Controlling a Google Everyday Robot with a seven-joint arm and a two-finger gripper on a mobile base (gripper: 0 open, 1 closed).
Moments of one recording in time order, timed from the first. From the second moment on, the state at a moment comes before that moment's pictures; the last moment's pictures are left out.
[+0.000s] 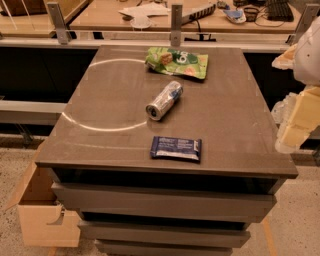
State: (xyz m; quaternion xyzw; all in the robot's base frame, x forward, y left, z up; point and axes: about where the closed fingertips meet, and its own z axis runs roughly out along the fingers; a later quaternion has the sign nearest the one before) arm 0.438 -0.217 0.976 -0.60 0.78 -0.03 0.16
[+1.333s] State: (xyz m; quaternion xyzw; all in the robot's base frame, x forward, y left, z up) arm 0.591 -0.192 0.987 -0.52 0.76 0.08 0.39
